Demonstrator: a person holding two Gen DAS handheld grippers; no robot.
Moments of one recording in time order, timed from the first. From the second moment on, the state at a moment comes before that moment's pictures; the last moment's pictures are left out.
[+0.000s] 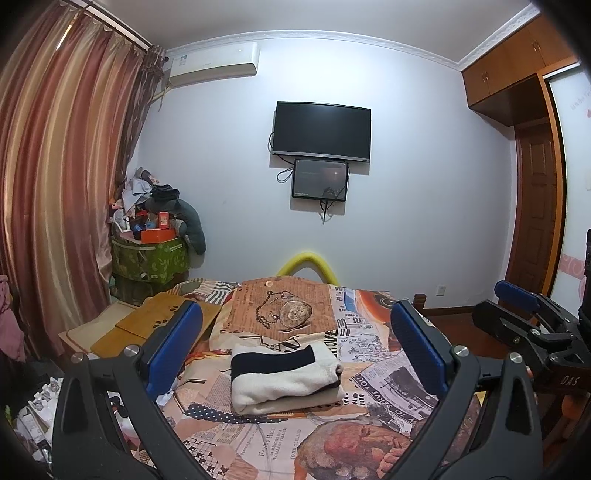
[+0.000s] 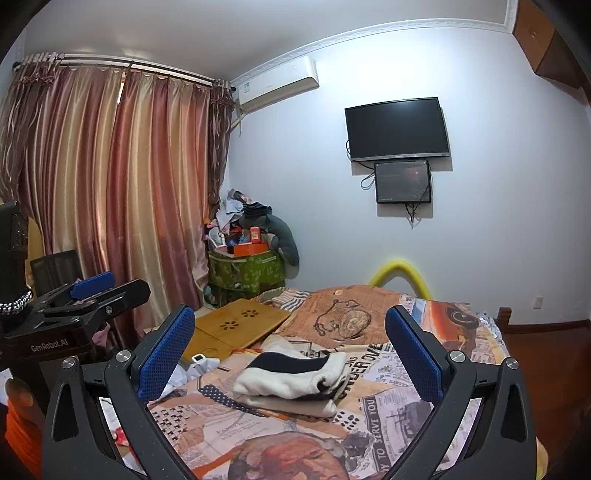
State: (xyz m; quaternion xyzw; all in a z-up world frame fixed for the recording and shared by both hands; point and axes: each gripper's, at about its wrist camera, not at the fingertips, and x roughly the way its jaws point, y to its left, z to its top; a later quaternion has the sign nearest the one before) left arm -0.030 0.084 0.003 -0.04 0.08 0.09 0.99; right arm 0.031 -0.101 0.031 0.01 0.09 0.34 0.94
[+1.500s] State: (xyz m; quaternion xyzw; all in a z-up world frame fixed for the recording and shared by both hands) left arm -0.031 0.082 0.005 -0.04 0.08 0.06 0.99; right arm 0.029 -0.099 0.037 0.02 0.10 0.34 0.94
